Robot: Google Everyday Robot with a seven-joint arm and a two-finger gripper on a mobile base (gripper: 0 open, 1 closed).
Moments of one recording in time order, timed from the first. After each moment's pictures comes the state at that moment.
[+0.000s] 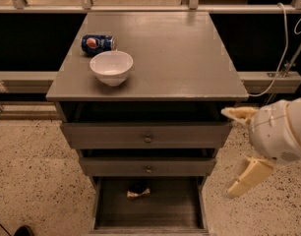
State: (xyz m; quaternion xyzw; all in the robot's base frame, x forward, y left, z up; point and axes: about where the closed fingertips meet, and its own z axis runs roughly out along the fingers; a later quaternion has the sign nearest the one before) arm 0.388 -0.157 0.859 -0.62 0.72 0.09 0.29
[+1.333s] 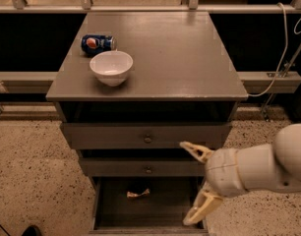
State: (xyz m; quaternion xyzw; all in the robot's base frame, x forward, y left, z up) arm 0.380 -0.084 0.745 -0.66 0.63 0.18 0.37
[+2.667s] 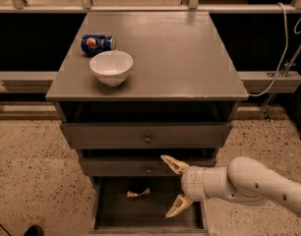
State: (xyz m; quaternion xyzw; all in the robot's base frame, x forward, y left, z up) arm 0.444 -0.050 0.581 -0.70 0.54 0.16 0.44
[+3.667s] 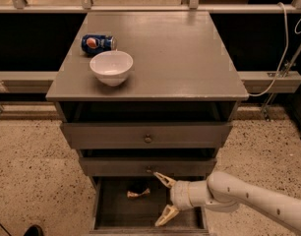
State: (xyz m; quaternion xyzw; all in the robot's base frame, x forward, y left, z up) arm 0.463 -0.025 0.437 -0.65 0.57 0.26 0.43
